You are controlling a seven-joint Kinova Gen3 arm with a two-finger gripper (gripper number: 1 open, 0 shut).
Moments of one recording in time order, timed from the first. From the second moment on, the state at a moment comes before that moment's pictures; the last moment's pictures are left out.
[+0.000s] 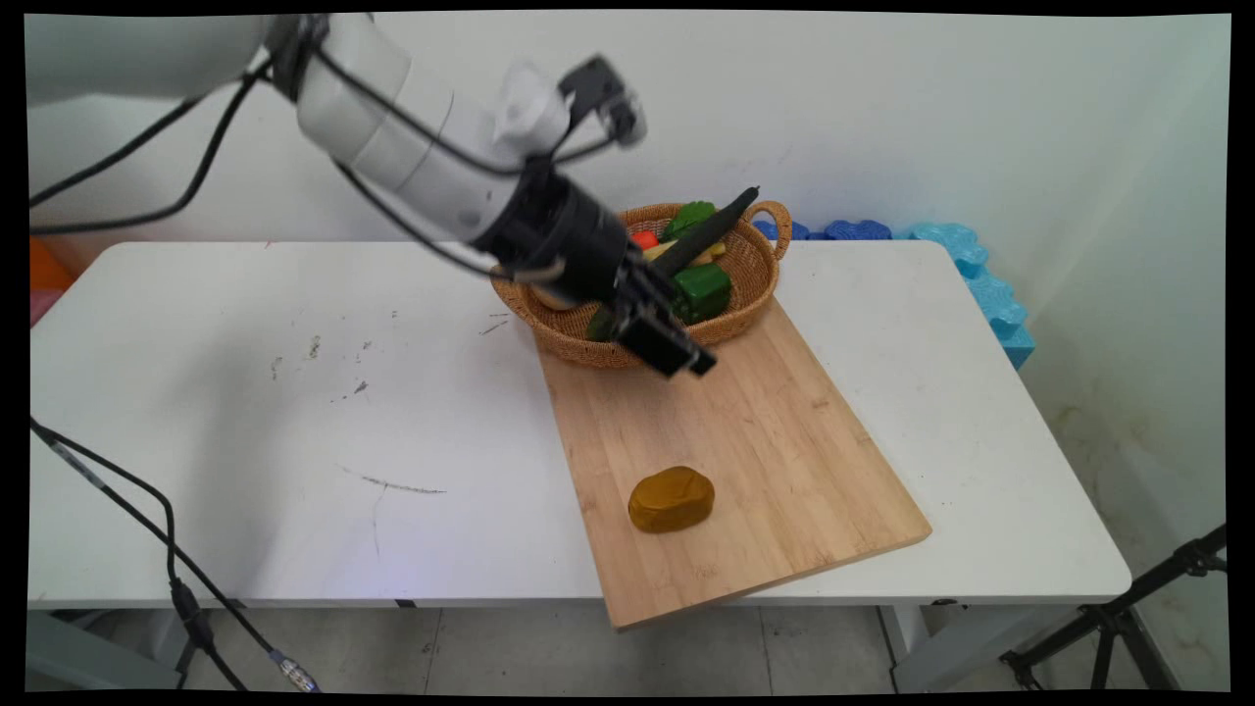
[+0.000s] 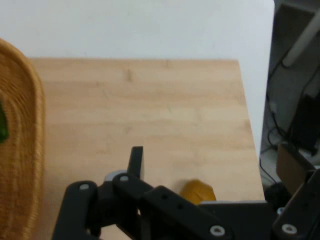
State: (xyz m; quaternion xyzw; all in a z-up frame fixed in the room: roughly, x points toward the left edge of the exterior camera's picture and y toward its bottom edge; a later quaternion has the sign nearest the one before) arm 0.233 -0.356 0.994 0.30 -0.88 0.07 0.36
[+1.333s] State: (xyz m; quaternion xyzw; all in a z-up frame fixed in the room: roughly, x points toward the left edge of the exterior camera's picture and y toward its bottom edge) arm 0.202 -0.335 0.855 0.30 -0.91 0.03 0.28
